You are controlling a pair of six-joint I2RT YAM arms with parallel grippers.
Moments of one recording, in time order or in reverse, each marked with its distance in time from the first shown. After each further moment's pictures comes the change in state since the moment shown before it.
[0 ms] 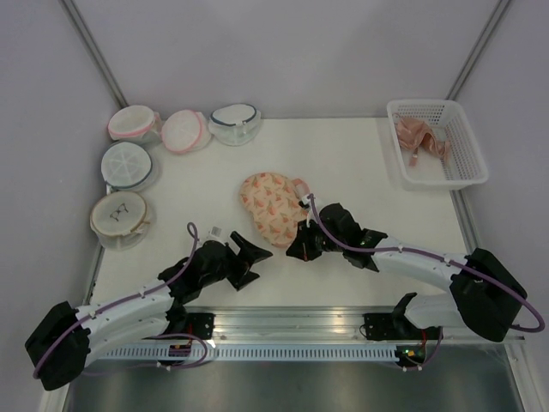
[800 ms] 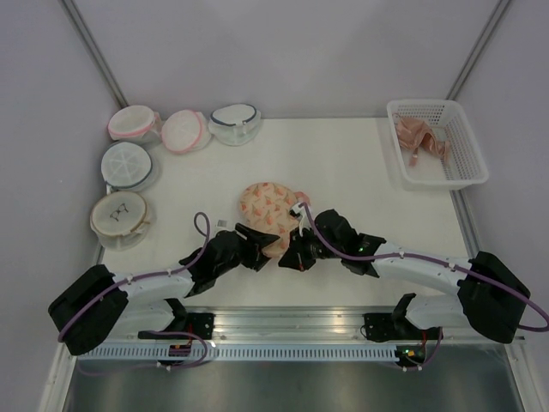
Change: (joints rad) left arm 0.000 0.328 0.051 0.377 -0.100 -0.232; right arm 0.105 -0.022 0.016 0.034 -0.083 -0.008
